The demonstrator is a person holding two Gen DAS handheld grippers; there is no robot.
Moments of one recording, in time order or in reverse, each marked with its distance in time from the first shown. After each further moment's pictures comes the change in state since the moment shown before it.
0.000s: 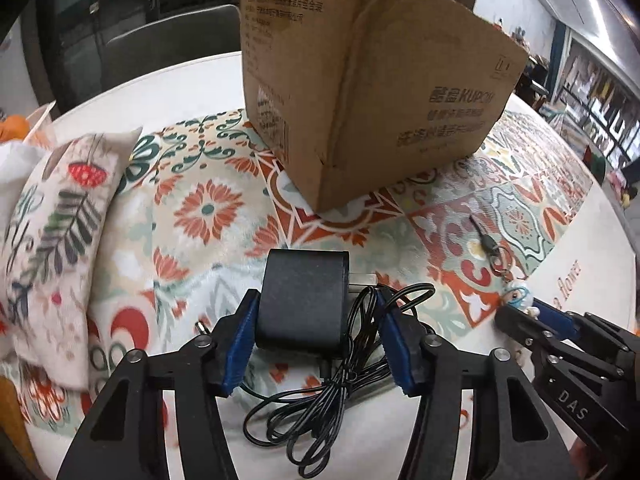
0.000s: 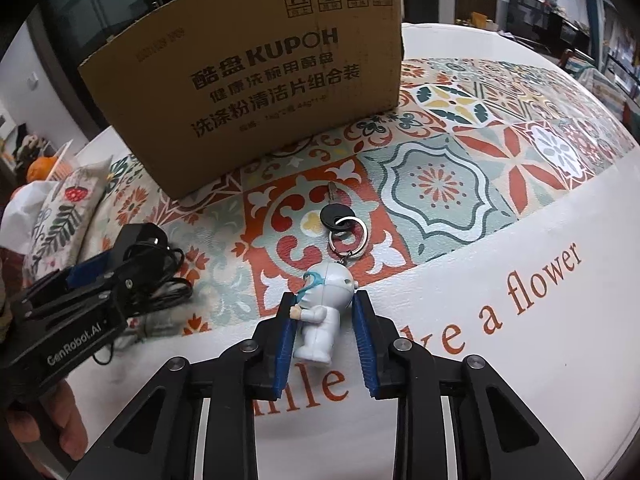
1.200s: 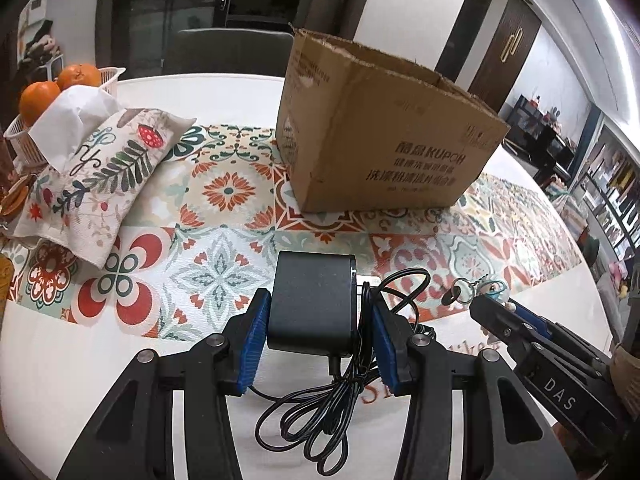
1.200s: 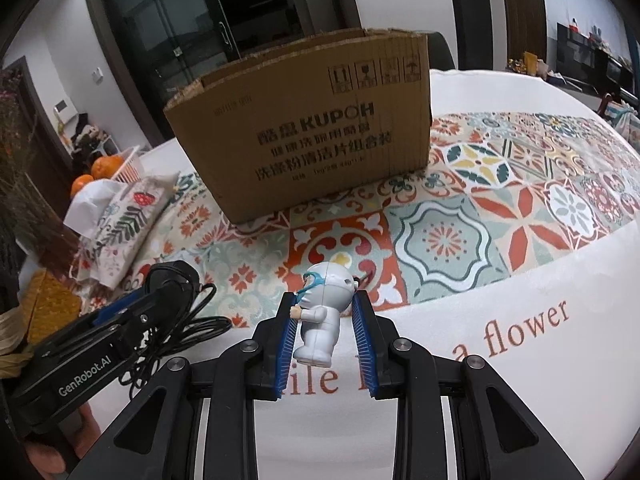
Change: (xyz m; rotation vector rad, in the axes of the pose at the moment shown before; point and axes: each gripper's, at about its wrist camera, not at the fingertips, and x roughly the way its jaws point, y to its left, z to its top) left arm -0.065 -0.030 -0.032 -0.253 -0.152 0.016; right arm -0.052 -0.017 0.016 -0.127 -0.134 0.188
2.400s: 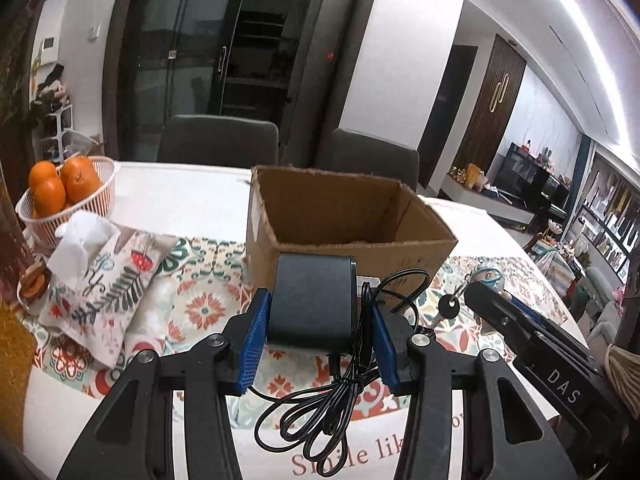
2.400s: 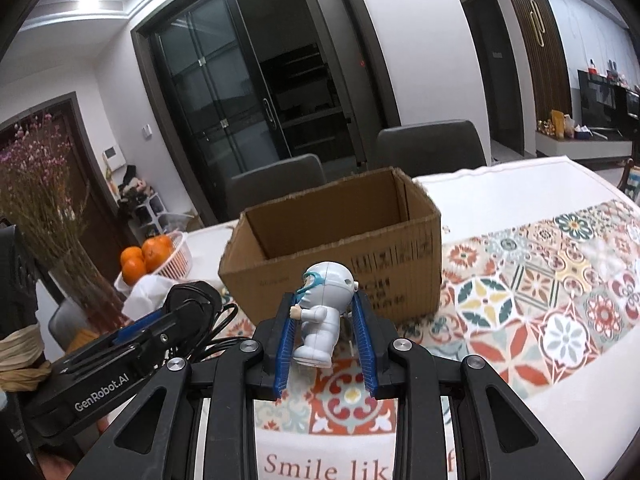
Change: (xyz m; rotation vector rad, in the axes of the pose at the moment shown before) left arm -0.055 -0.057 0.075 0.016 -0.240 0.012; right arm -0.062 -0.015 0.088 -0.056 -0.274 0.152
